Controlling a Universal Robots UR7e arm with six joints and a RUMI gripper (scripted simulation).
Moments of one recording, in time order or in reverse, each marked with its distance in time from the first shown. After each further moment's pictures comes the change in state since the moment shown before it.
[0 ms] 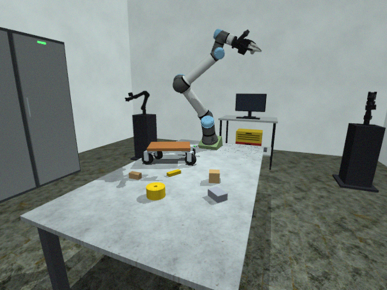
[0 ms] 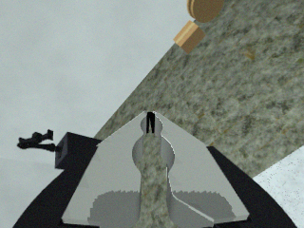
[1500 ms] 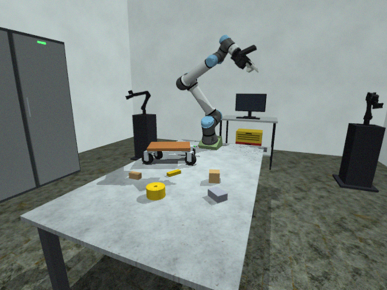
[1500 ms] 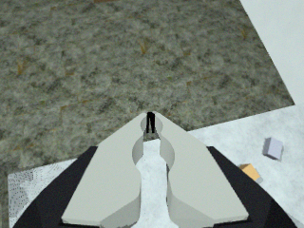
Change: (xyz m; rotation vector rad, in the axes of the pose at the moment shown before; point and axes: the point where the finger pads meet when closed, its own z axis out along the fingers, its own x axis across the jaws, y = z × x) arm 0.193 -0.015 0.061 -0.201 0.389 -0.765
